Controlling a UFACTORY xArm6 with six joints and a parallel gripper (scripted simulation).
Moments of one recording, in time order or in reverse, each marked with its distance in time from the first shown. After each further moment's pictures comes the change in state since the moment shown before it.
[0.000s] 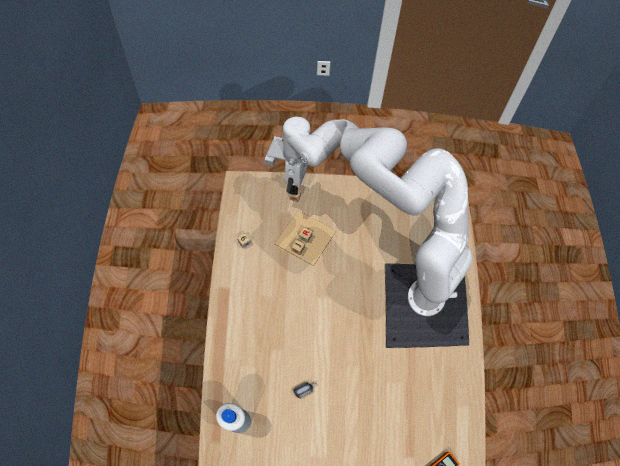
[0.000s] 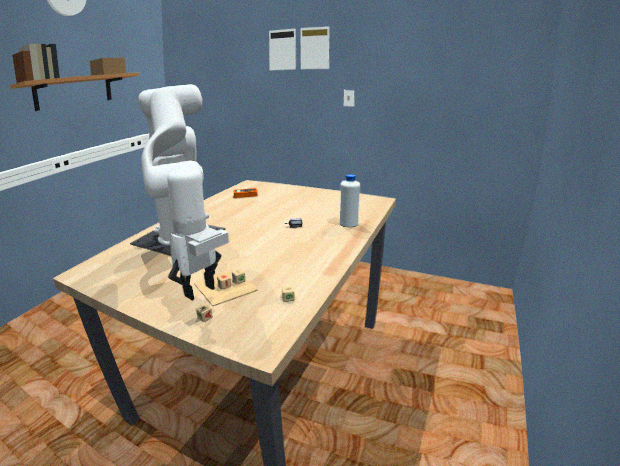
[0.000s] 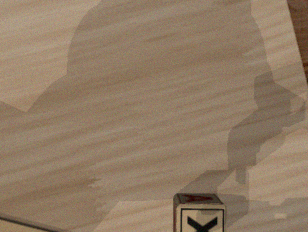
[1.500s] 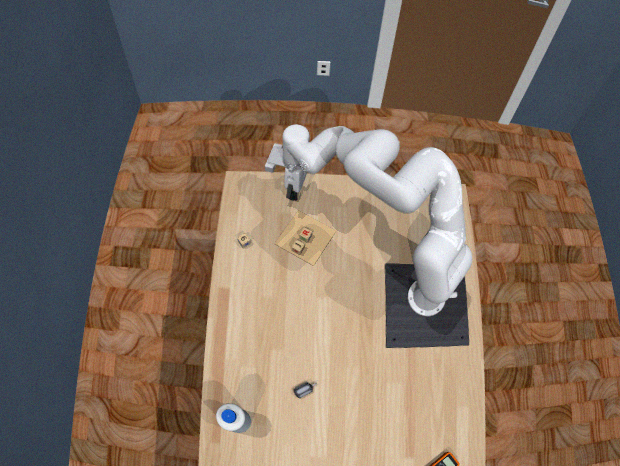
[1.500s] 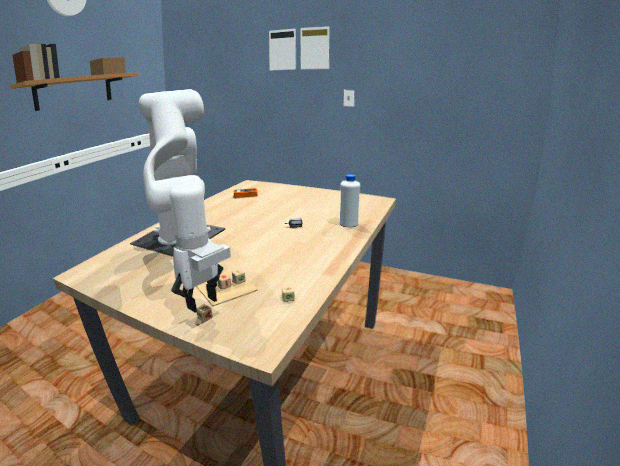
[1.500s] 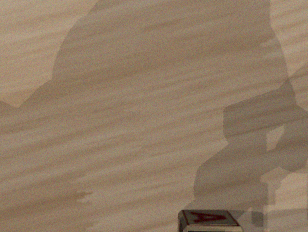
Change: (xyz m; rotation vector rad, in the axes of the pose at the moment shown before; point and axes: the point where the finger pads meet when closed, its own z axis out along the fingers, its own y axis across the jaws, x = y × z) arm 0.001 0.000 0.035 0.000 0.000 0.000
